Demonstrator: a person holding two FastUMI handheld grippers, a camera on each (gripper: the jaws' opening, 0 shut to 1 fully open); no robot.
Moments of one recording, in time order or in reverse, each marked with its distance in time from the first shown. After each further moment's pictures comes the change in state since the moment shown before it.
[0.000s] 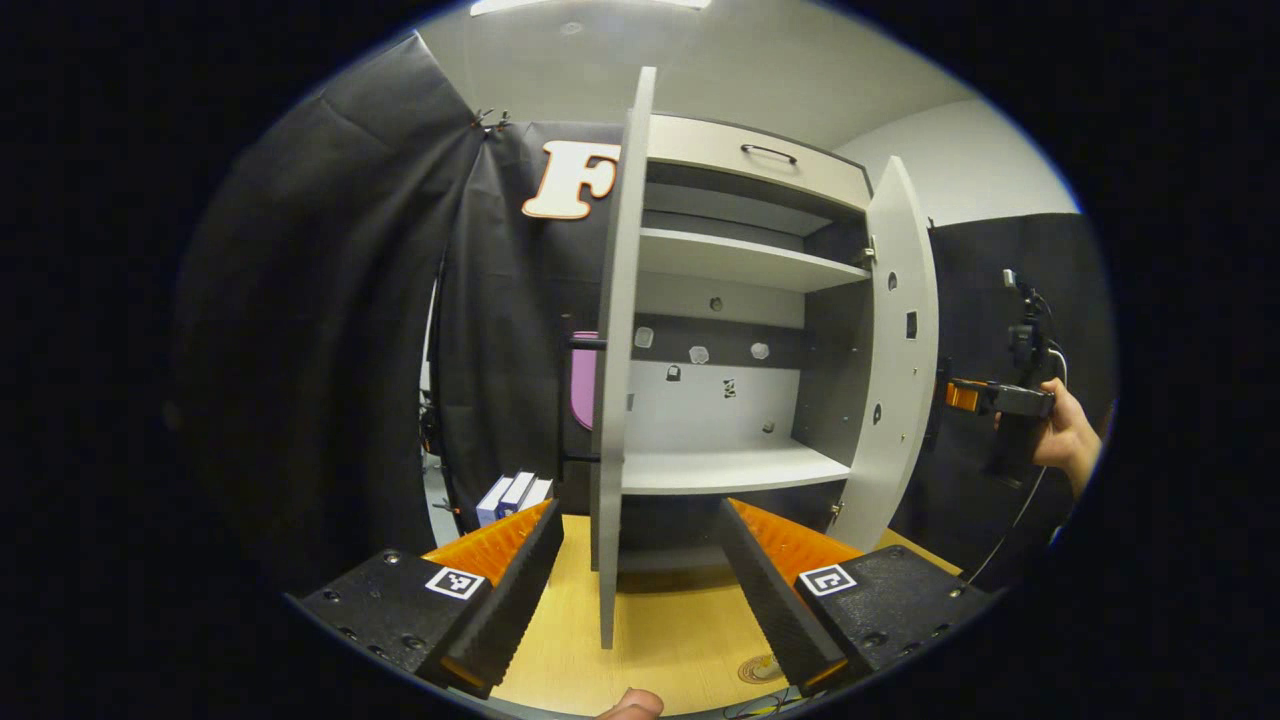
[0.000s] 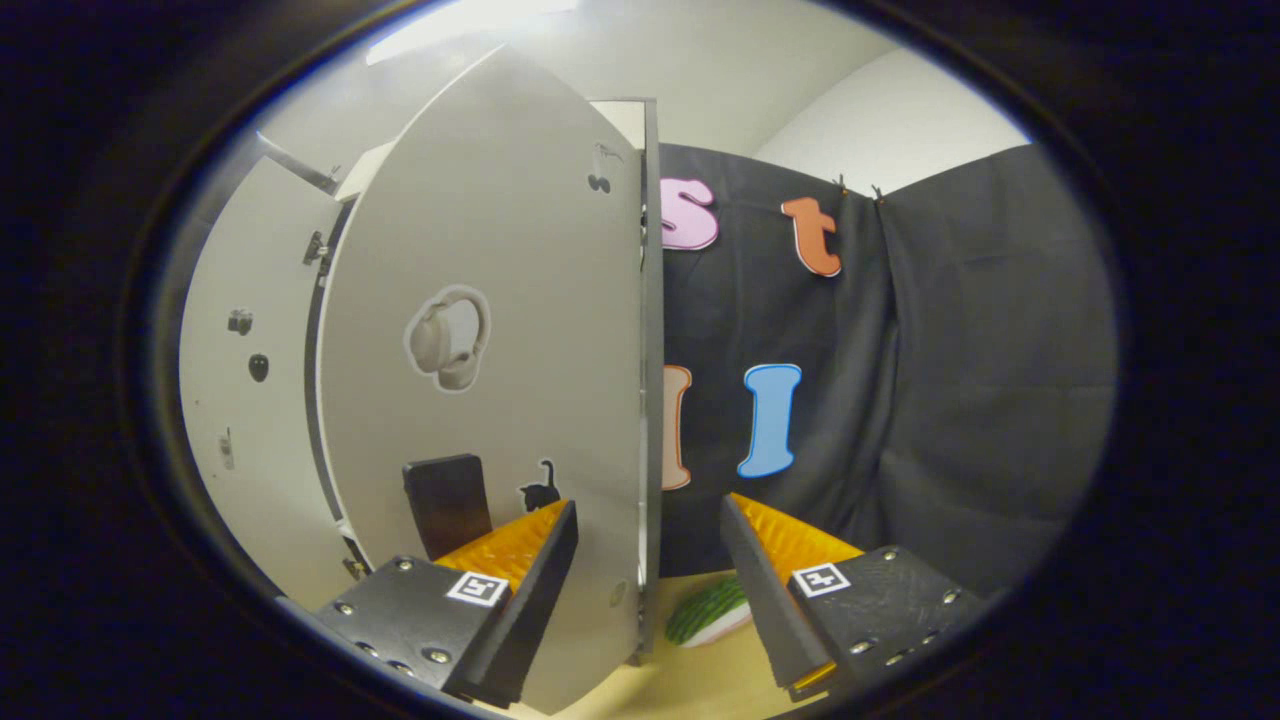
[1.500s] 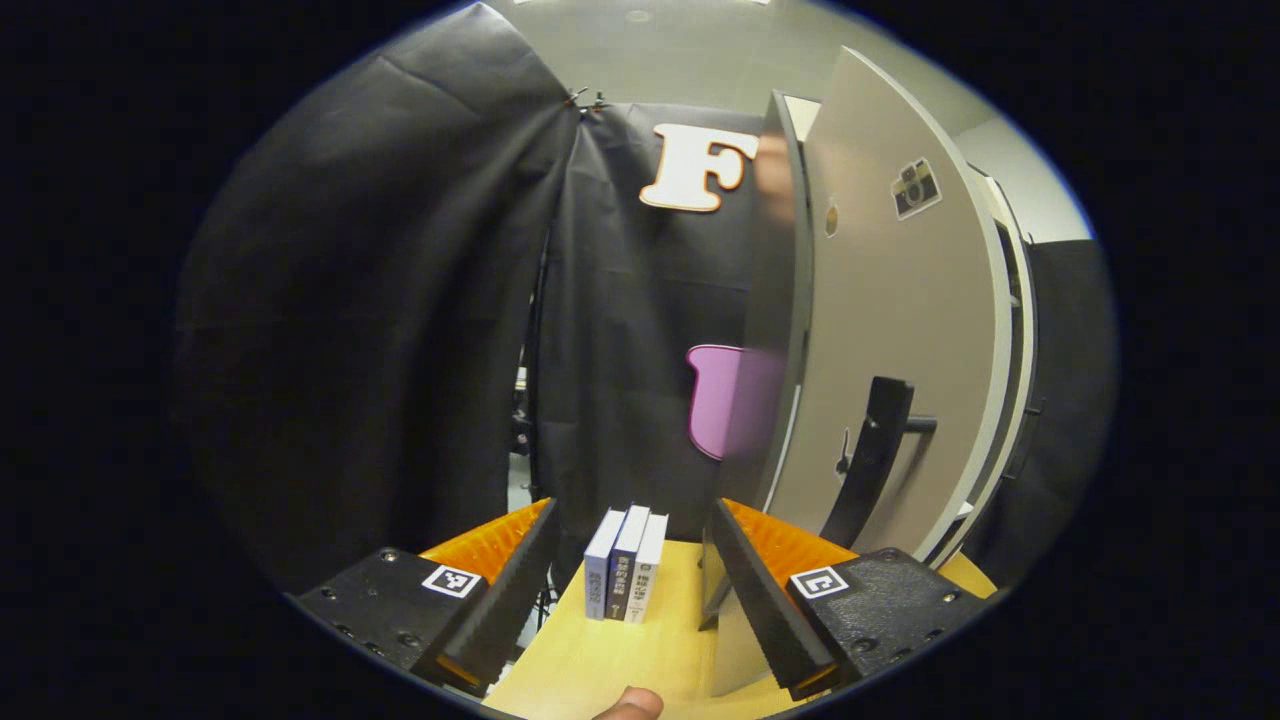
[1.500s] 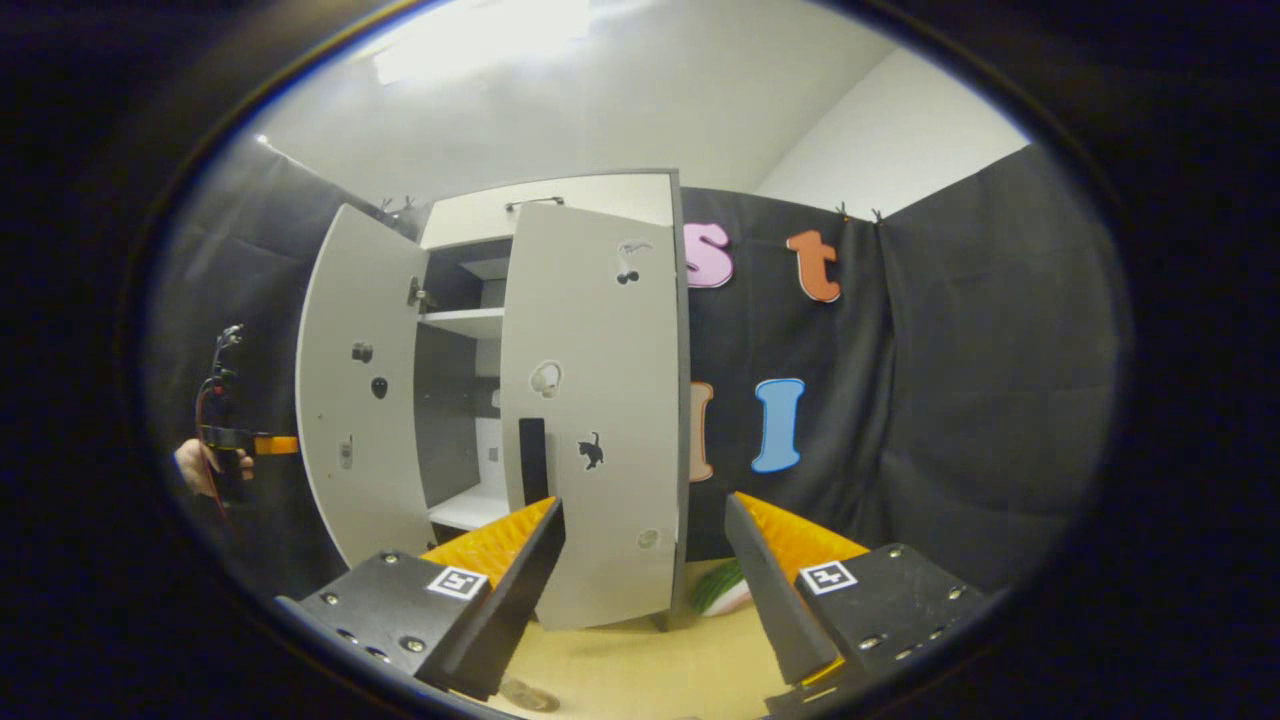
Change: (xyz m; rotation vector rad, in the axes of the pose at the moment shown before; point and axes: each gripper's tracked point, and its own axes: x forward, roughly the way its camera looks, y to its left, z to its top) left arm 0.105 0.145 0.042 -0.022 0.003 0.220; right arm -0.198 0.007 0.036 0.015 -0.034 0.077
